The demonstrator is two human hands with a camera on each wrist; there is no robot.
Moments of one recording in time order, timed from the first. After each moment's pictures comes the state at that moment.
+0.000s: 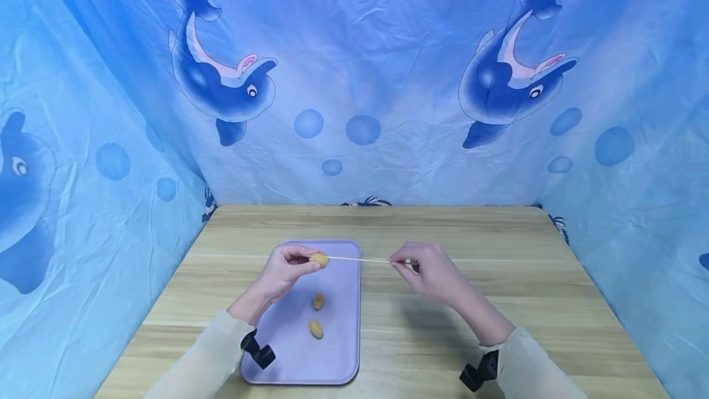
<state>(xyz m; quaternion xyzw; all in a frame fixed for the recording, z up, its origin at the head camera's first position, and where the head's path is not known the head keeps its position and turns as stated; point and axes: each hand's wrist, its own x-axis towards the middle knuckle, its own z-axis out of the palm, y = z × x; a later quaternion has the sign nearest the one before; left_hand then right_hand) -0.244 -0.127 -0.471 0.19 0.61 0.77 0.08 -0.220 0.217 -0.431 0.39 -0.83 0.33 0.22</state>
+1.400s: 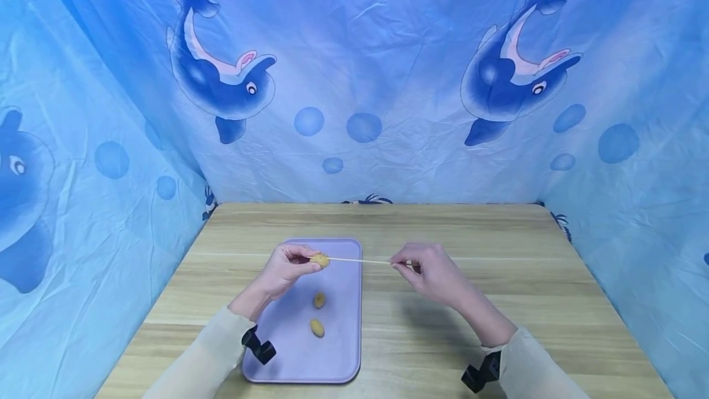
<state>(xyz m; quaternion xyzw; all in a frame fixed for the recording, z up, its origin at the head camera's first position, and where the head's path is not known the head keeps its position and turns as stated) -0.248 -0.131 -0.471 0.21 0.62 0.75 0.11 -0.221 0.219 -0.436 0.39 -0.83 0.35 0.19</state>
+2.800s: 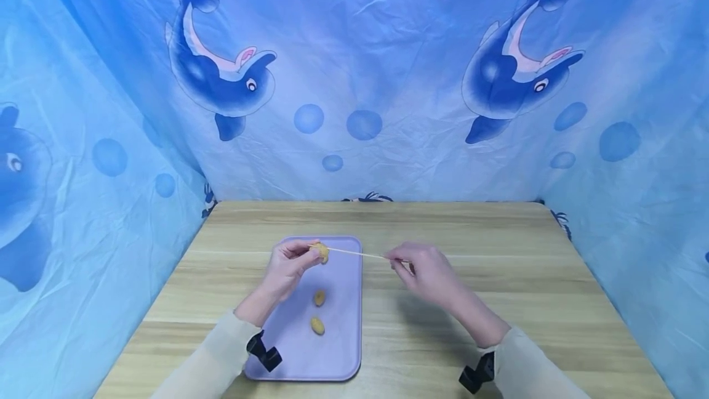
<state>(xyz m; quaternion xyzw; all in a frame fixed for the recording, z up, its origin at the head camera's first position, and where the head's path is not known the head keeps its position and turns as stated) -0.240 -0.116 -0.471 0.16 0.55 0.82 0.04 -0.220 0.205 -0.445 0.36 -0.85 0.31 0.21</state>
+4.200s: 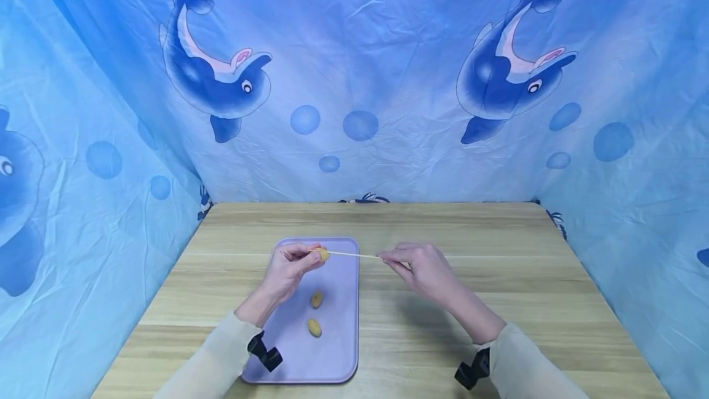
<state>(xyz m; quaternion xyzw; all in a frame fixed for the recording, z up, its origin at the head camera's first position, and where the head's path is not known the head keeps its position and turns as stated) -0.241 -0.109 -0.475 0.19 0.55 0.81 0.05 -0.221 0.209 -0.441 0.37 -0.85 0.30 0.21</state>
